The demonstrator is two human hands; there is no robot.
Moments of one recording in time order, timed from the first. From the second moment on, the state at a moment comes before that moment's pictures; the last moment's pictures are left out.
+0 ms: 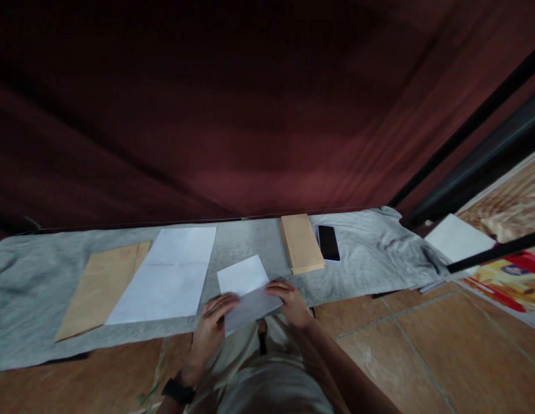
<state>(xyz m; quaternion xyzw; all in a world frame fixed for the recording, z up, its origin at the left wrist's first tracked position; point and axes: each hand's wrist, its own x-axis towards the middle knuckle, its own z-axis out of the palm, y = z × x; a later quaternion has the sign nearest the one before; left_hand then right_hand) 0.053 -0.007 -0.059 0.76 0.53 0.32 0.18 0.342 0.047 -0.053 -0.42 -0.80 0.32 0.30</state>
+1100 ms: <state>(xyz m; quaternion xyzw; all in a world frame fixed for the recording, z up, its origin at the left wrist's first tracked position) 0.083 -0.001 -0.049 0.60 0.68 0.39 0.18 0.319 0.070 -0.063 -0.60 -0.73 0.23 0.26</state>
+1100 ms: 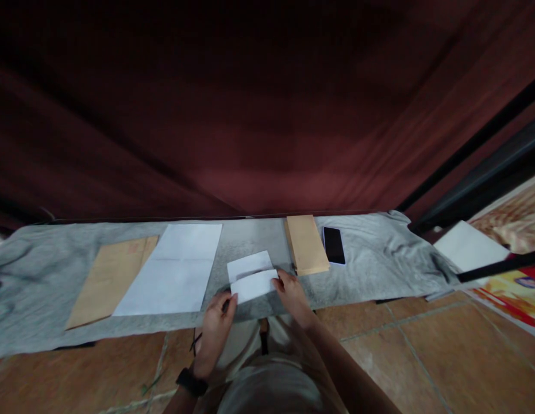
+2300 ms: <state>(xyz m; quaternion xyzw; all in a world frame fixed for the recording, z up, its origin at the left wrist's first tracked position) 0.103 0.057 -0.014 0.55 0.83 0.04 0.07 0.272 0.117 -0.054 -0.64 -0.74 0.06 0.19</state>
